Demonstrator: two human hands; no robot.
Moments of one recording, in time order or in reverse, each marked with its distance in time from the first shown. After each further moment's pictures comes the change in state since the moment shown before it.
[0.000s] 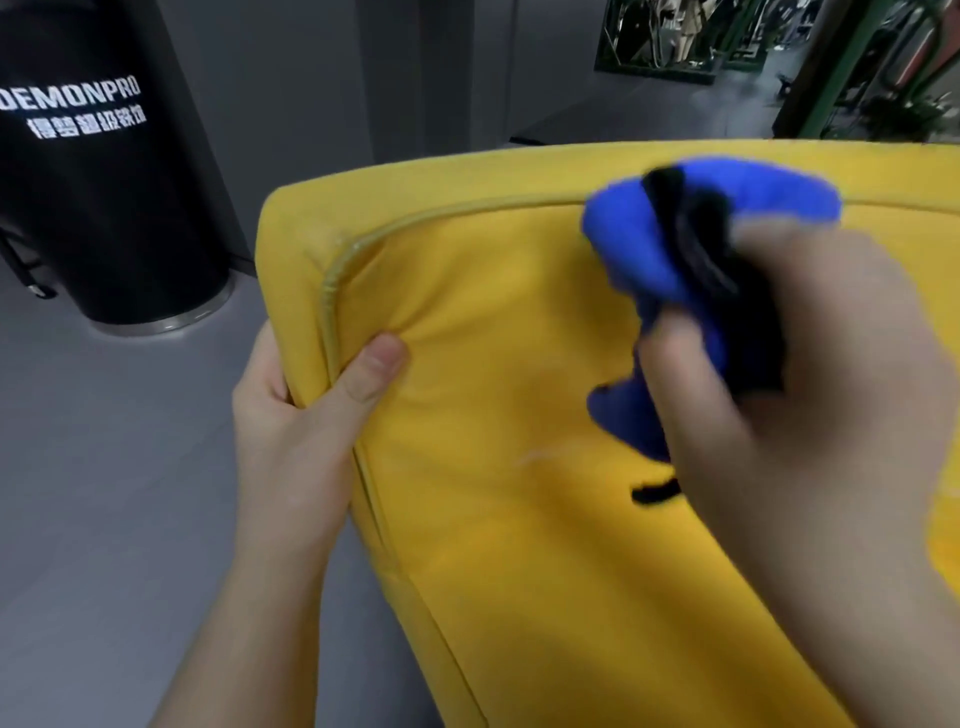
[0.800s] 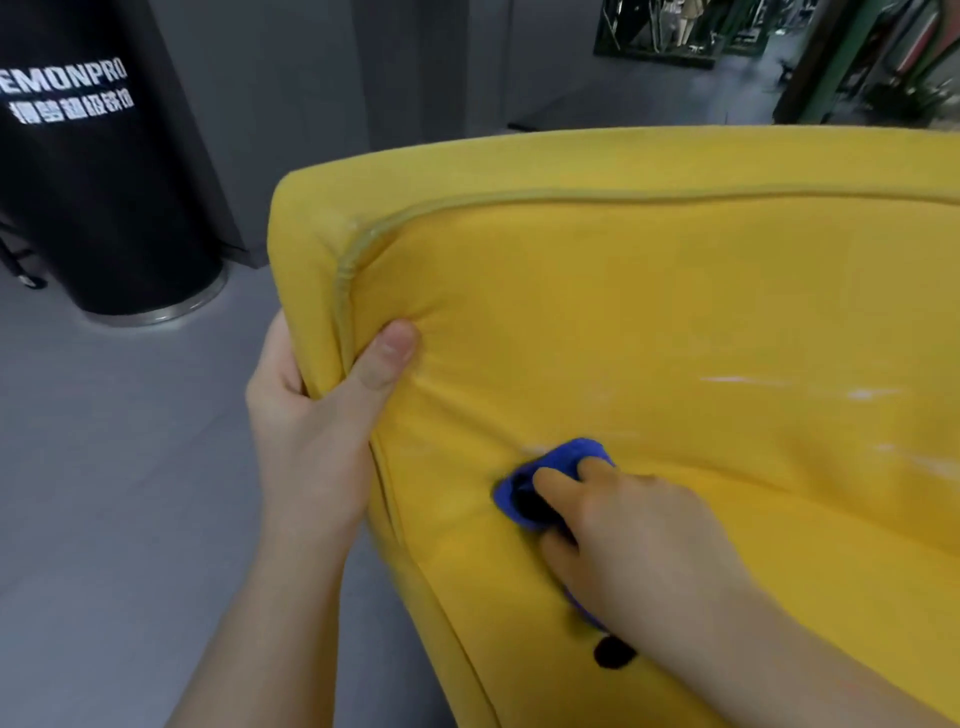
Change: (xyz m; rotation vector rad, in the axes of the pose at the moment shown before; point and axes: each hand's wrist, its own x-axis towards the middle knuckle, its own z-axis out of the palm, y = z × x) left_hand 0.003 -0.009 0.008 0.010 0.052 0.014; right_hand -0.064 0.009 0.031 -0.414 -0.898 -0.101
